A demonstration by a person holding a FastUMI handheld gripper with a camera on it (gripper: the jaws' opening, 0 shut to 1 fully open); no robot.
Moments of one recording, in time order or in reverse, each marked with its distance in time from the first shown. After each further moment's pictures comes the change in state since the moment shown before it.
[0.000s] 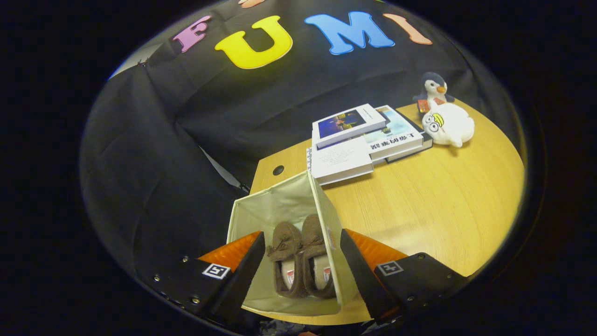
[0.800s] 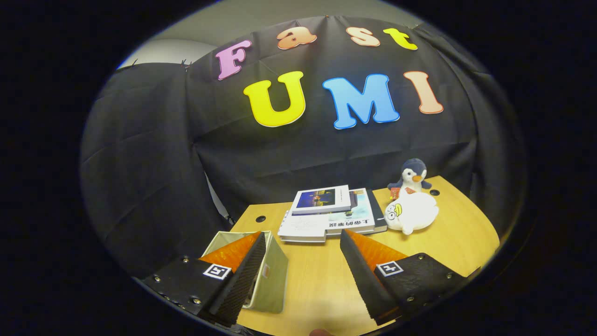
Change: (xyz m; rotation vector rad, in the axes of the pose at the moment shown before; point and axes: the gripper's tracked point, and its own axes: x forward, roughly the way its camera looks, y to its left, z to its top) arm -0.125 -0.094 0.112 -0.268 -0.345 -0.018
